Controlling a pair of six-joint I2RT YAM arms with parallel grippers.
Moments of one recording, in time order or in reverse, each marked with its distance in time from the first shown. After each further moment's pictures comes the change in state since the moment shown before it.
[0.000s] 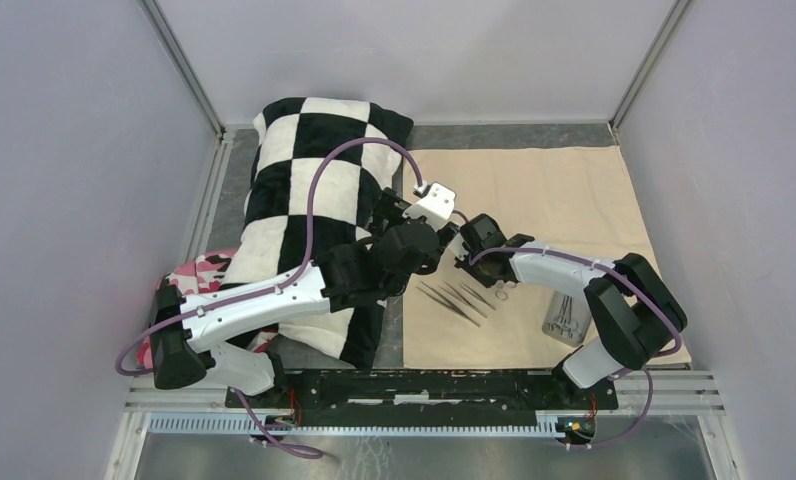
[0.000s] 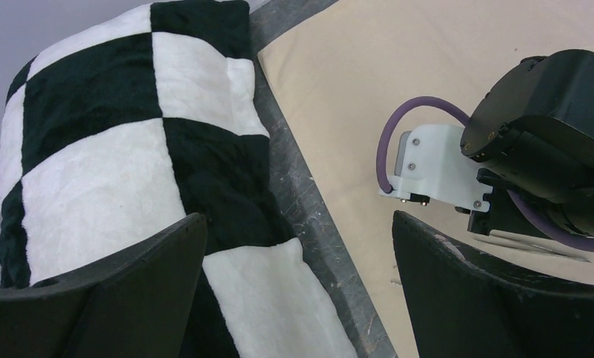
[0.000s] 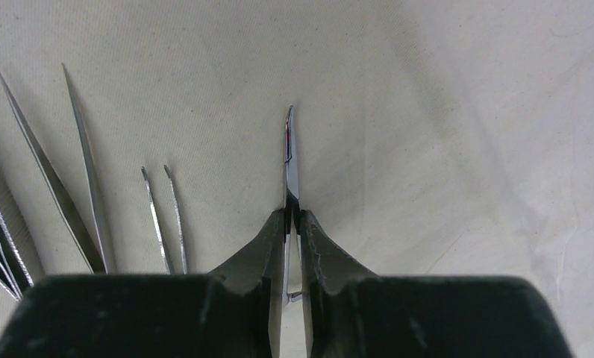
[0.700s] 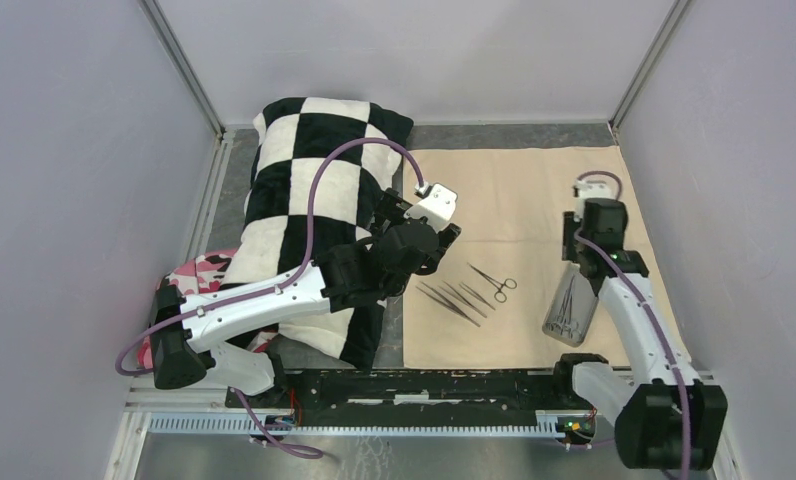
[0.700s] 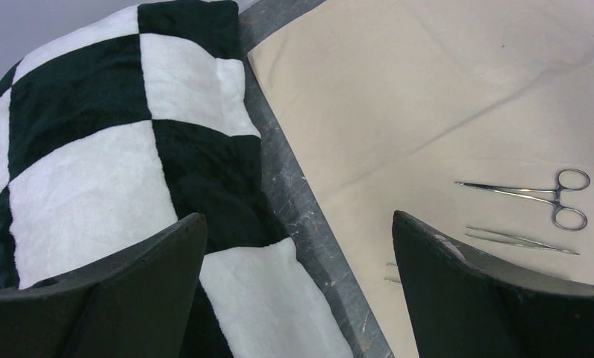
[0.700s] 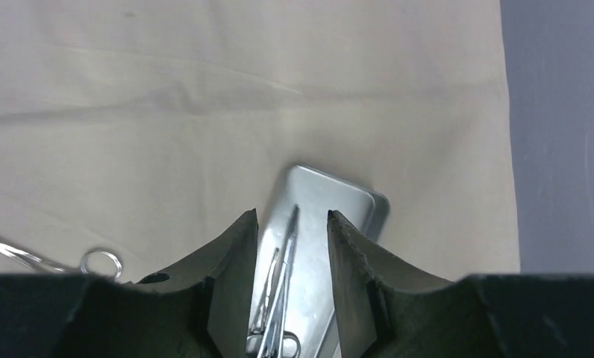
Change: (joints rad) left arm 0.000 0.000 0.000 0.000 0.027 0.000; right arm -0.551 -0.520 -0.061 -0.069 0.075 0.251
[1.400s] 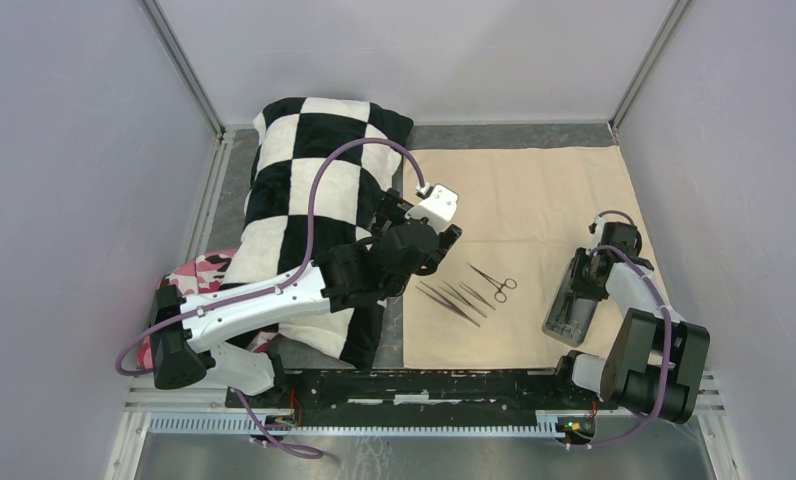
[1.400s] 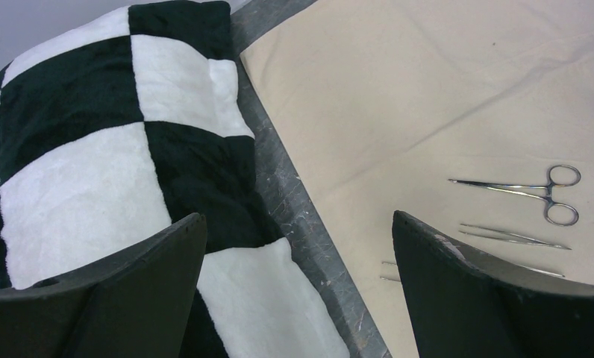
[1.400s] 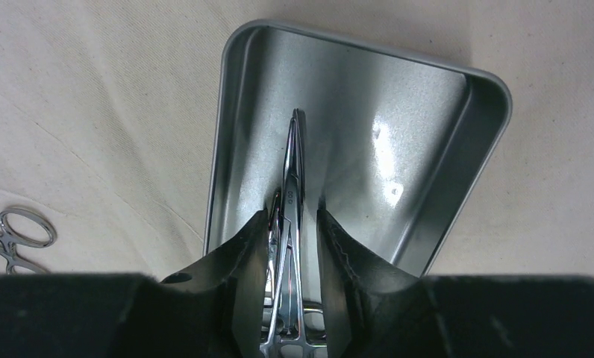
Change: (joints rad) left arm -0.001 0.000 0.000 0.000 0.019 0.000; right arm -0.385 0.220 -0.157 -0.043 -0.309 0.105
